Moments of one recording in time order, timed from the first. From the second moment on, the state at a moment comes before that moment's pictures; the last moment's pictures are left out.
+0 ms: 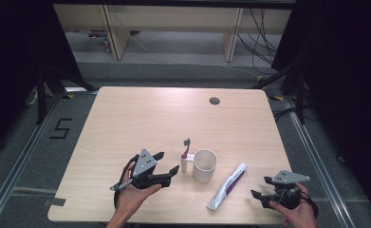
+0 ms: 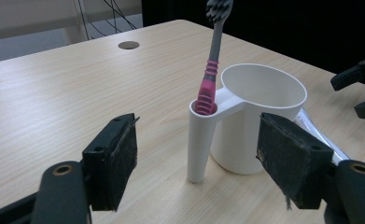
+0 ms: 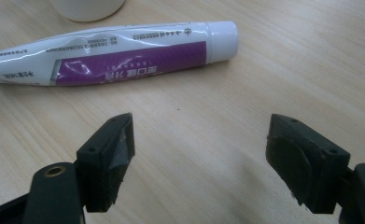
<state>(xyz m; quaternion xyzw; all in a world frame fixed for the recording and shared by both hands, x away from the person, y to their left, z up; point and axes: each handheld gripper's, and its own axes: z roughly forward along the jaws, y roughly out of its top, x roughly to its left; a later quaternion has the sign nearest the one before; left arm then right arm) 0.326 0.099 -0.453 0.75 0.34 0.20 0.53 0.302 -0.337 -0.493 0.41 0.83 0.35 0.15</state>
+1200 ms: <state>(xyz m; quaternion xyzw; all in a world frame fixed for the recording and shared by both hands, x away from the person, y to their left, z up) 0.297 0.130 -0.483 0.77 0.35 0.20 0.50 0.297 -0.340 -0.493 0.43 0.82 0.35 0.14</state>
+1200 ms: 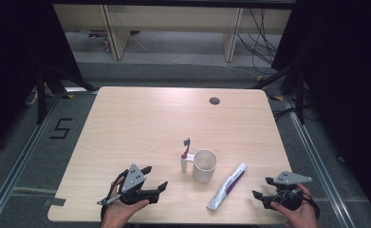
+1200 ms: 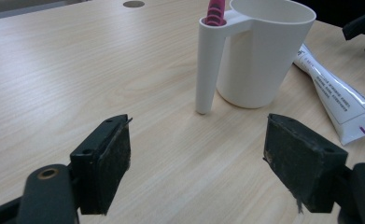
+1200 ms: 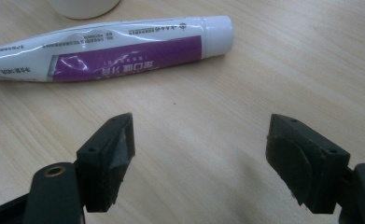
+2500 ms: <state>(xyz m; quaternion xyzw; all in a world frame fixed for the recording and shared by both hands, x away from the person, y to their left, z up) 0.262 0.139 -0.500 0.80 0.35 0.17 0.46 0.302 -0.337 -0.474 0.35 0.86 0.34 0.16</state>
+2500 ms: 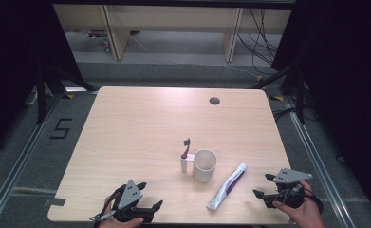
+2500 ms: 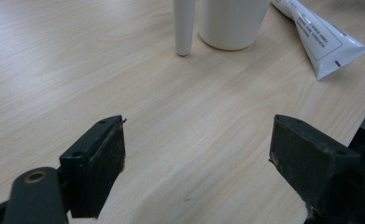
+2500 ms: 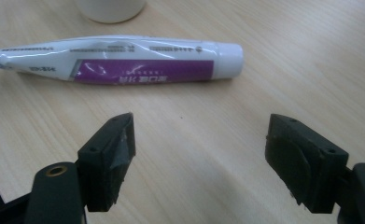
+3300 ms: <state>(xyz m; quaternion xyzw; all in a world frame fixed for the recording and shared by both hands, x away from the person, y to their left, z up) 0.263 0.139 -0.505 0.81 0.34 0.17 0.45 0.356 -0.281 -0.461 0.20 0.94 0.26 0.13</state>
